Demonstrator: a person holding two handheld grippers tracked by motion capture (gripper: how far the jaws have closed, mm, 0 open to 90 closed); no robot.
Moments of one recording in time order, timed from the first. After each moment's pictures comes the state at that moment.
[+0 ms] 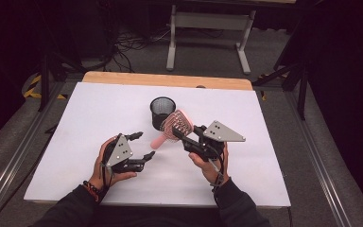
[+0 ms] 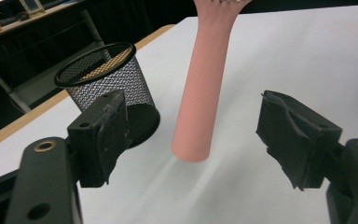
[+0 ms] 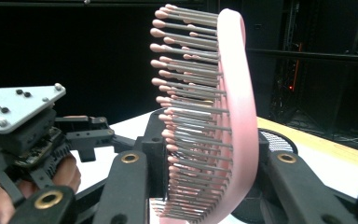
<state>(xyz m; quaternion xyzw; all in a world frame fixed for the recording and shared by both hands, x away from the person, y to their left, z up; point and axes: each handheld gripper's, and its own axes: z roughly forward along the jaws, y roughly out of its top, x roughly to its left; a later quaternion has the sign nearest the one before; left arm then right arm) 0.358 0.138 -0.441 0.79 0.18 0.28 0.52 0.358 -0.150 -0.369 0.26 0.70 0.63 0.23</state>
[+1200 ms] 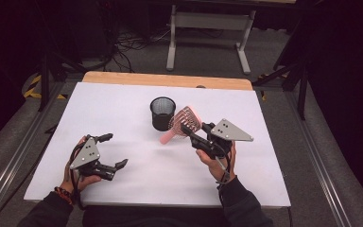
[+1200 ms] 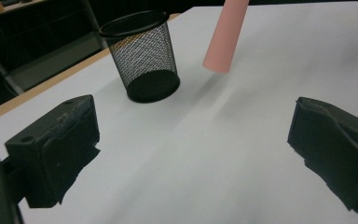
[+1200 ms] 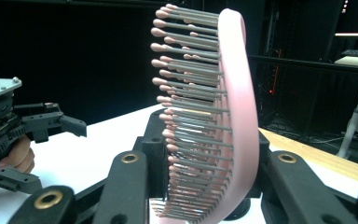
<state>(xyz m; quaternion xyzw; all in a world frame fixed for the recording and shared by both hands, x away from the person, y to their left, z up) 0.351 0.218 -0.452 0.78 0.20 0.25 0.53 0.361 -0.168 -0.365 0.26 0.69 0.62 0.26</state>
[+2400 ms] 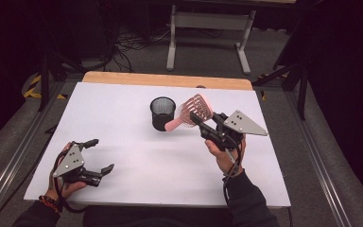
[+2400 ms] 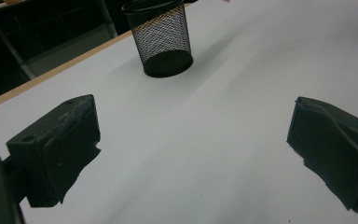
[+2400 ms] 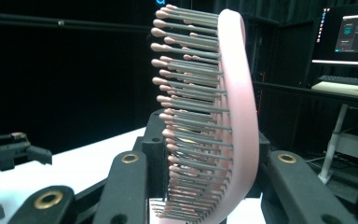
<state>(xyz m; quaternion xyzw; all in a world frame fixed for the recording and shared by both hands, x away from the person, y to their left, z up) 0.335 0.249 -0.460 0.78 0.21 0.26 0.53 0.364 -0.186 -0.335 0.26 0.66 0.64 0.29</state>
